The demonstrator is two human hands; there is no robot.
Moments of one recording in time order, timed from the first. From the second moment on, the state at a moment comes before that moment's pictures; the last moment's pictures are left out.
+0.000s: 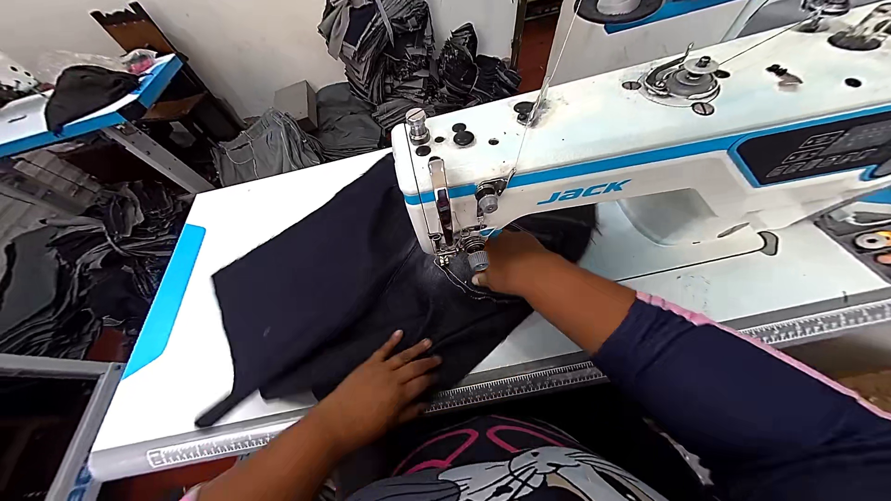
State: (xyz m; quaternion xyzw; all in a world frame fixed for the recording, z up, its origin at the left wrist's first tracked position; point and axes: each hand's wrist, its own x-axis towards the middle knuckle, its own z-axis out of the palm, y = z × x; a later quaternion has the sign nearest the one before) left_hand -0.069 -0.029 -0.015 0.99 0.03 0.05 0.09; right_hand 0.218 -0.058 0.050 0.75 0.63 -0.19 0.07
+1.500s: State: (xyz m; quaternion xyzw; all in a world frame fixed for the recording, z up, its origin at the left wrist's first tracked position) left_hand 0.013 -0.014 -0.035 0.95 0.18 0.13 0.21; right_hand 0.209 -0.113 -0.032 0.73 0.67 -0.08 -0.07
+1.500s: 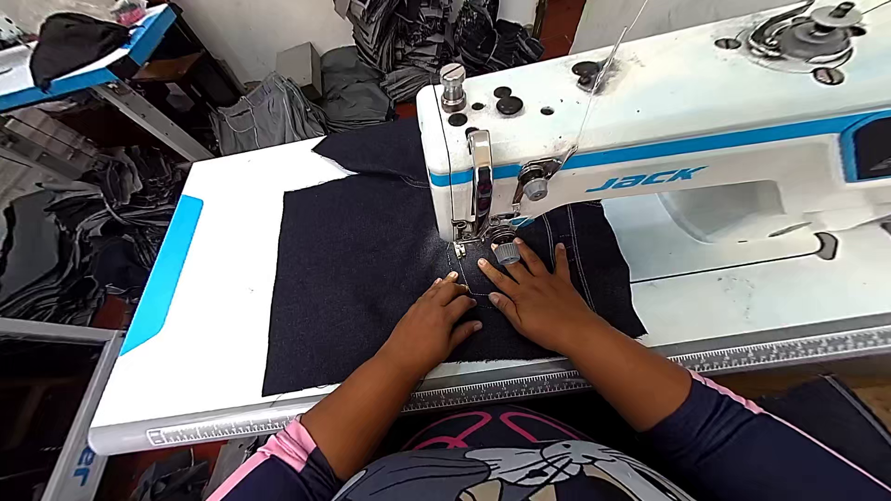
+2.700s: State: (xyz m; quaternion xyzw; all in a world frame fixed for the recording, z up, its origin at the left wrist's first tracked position) left_hand 0.034 0.061 -0.026 0.96 0.13 0.12 0.23; right_hand 0.205 -0.058 -0.011 0.79 0.59 -0.15 0.02
